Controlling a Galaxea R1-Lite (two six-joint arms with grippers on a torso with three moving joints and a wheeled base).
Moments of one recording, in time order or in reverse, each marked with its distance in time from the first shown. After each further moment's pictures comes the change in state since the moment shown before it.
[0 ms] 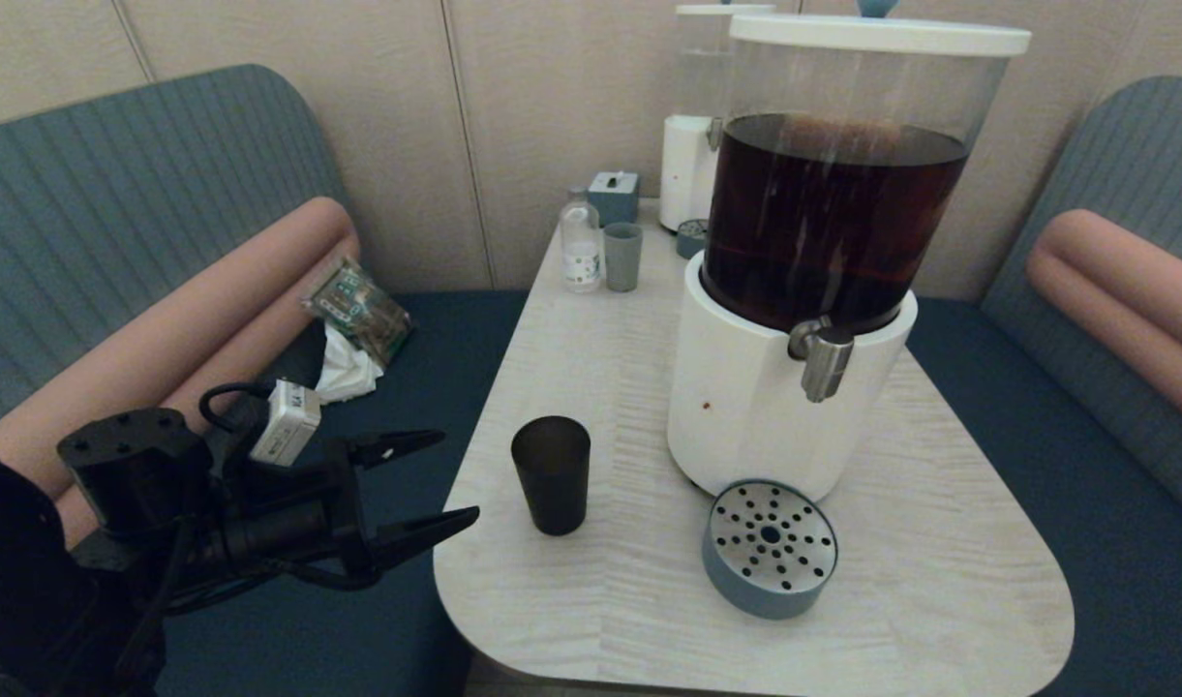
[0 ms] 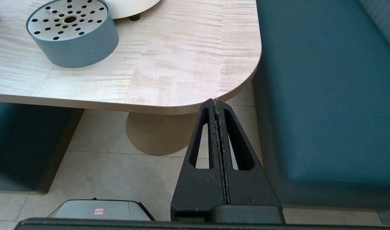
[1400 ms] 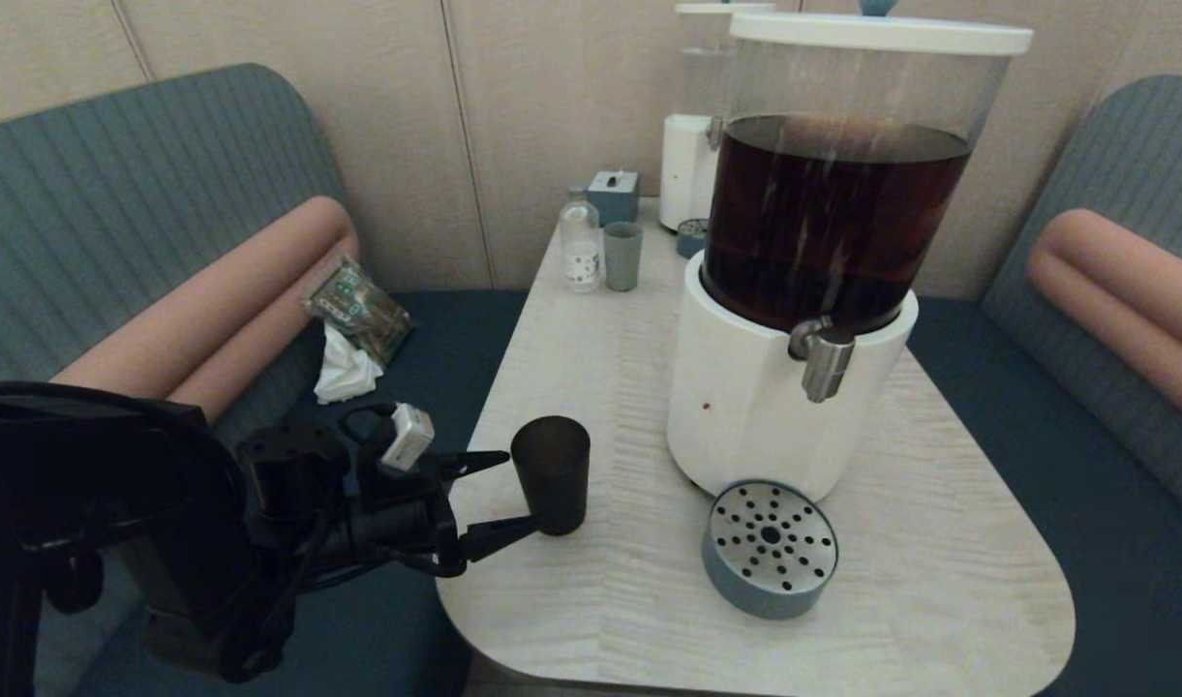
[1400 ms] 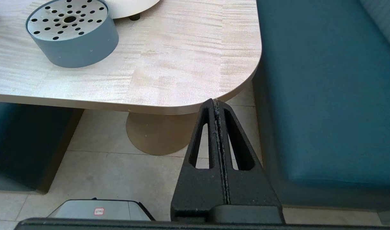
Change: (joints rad) left arm -0.129 0.274 -0.180 0.000 0.099 -0.003; right arm 0.000 0.000 0.000 0.000 0.000 -0.001
